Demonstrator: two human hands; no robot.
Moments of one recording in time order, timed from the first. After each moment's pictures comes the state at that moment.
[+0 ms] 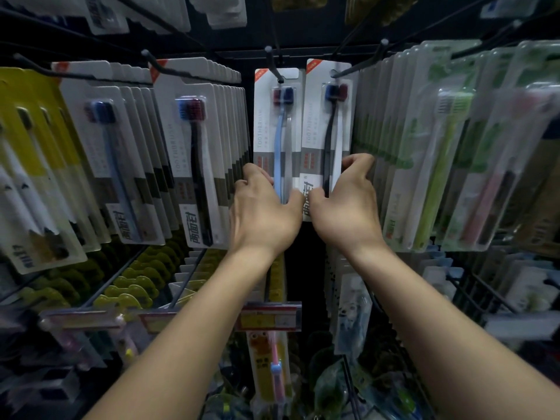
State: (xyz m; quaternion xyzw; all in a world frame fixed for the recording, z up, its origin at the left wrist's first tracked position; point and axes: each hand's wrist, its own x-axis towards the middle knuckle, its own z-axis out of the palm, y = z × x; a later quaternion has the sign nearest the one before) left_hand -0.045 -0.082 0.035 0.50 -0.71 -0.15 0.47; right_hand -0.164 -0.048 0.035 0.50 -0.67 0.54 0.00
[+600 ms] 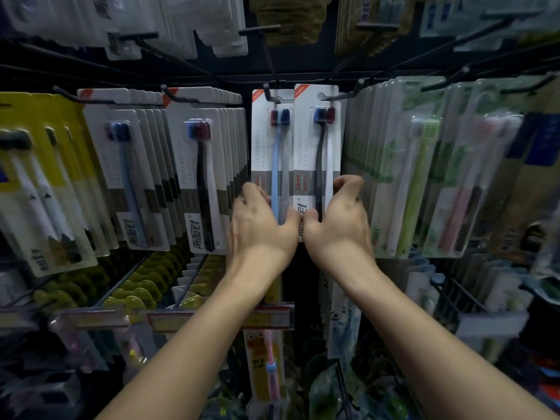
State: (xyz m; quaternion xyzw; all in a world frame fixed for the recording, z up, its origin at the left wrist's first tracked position) left_hand -0.043 -0.057 0.031 0.51 -0.70 -0.13 0.49; right_hand -0.147 -0.015 0.036 0.49 -0.70 0.52 0.00
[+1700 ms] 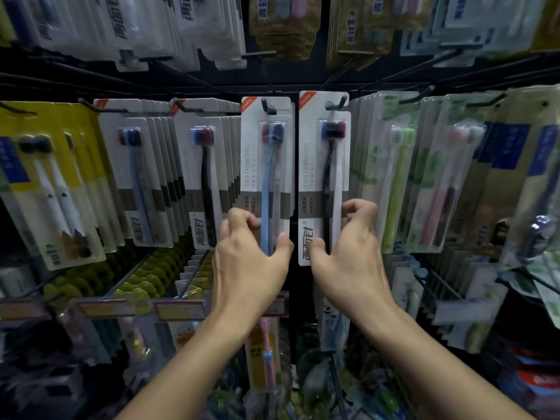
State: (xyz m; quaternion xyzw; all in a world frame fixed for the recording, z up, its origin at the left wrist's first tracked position) left_hand -0.012 -0.004 0.006 0.49 -0.69 -0.12 0.51; right_hand -0.149 0.048 0.011 0.54 -0.65 0.53 0.02
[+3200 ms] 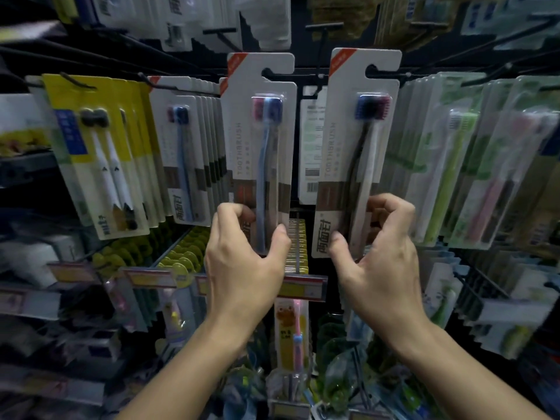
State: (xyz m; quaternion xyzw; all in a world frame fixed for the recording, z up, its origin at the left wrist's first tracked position) left_hand 0.042 0.002 -0.015 0.44 -0.65 -0.06 0.62; right_hand -0.126 0.052 -0.013 0.58 -0.57 0.57 0.12
